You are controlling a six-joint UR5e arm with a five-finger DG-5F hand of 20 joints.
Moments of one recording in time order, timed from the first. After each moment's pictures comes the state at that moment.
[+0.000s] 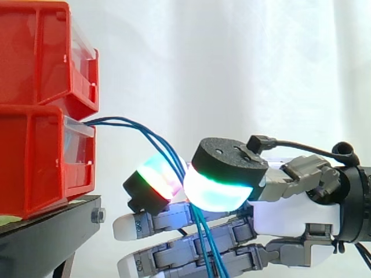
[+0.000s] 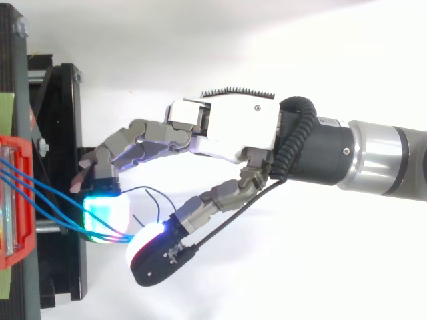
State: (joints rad) arm 0.15 -2.37 -1.20 -2.66 -1.29 -0.01
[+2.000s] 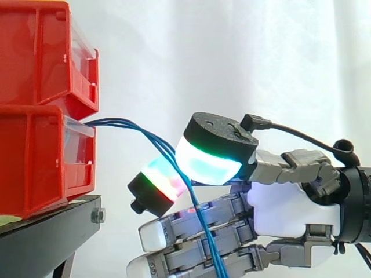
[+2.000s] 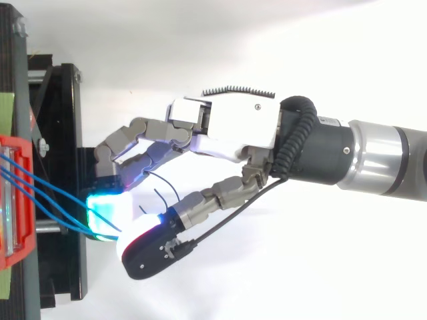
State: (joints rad) arm 0.15 -2.37 -1.20 -2.67 -1.28 0.00
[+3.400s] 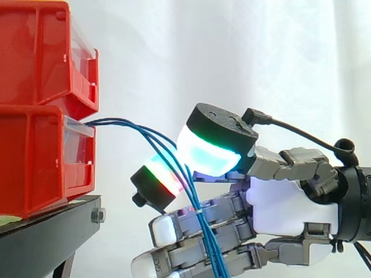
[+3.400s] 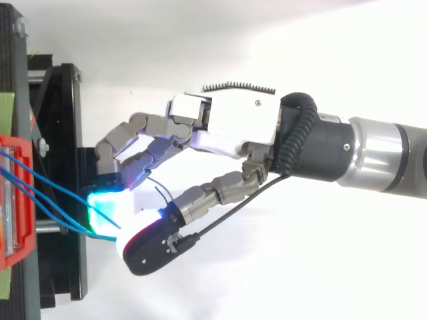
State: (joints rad) arm 0.14 -2.37 -1.20 -2.66 -1.28 0.00
